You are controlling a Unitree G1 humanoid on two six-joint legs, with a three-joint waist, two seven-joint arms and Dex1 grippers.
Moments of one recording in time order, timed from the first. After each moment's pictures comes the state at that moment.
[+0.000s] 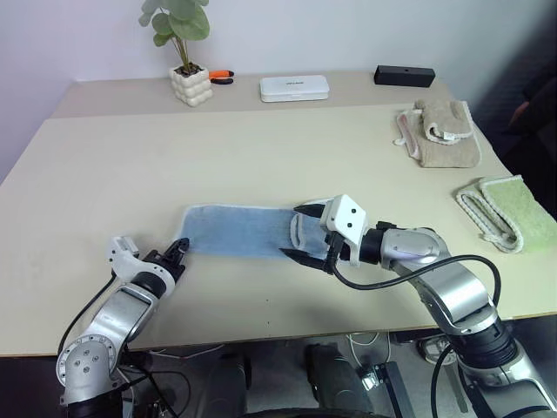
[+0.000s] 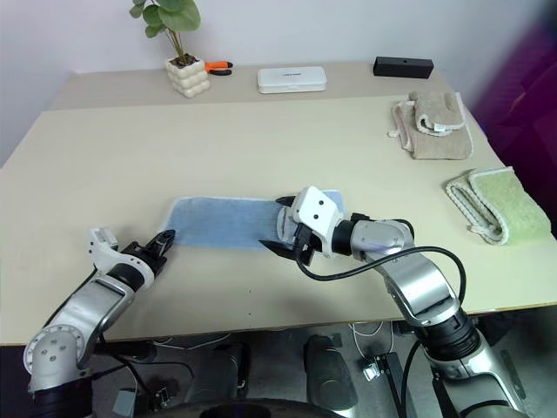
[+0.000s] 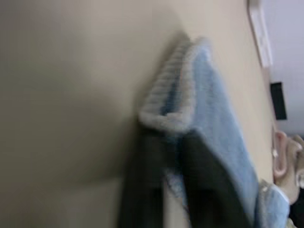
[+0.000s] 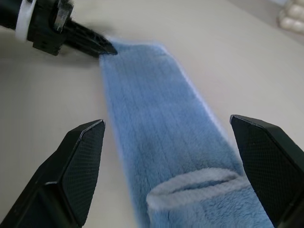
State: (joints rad) left arm 0.06 0.26 0.38 -0.32 -1.50 0.66 0.43; right arm -0.34 -0.56 0.25 -0.43 0.28 0.52 0.75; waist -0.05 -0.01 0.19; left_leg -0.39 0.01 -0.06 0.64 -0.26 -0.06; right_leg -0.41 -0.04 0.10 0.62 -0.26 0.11
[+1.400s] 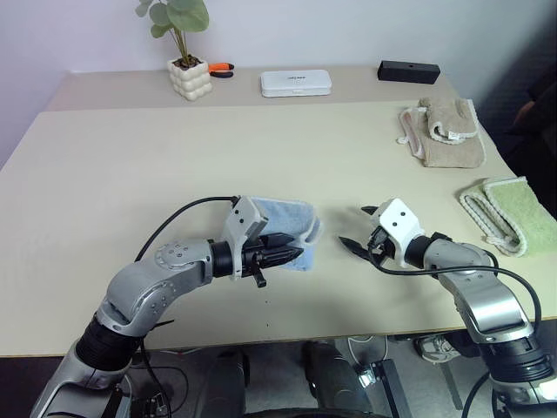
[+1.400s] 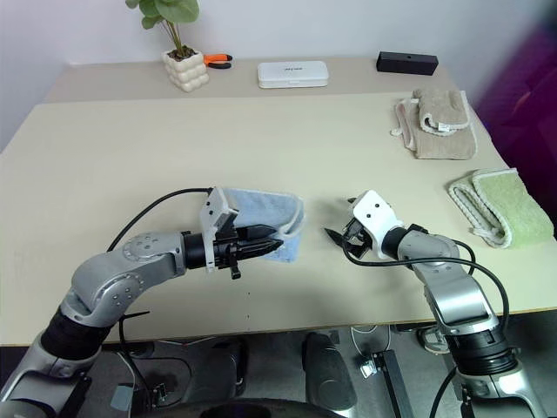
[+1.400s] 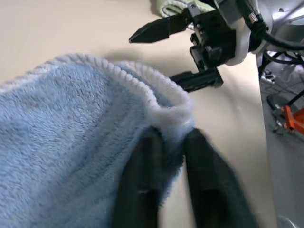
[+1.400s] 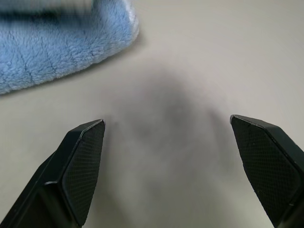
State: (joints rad) left arm -0.32 0.58 -0.22 -0.44 -0.76 0.78 -0.56; right arm -0.18 -0.66 0.05 -0.26 0.14 0.44 0.65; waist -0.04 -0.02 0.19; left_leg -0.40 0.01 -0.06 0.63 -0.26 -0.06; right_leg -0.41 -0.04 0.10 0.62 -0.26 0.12
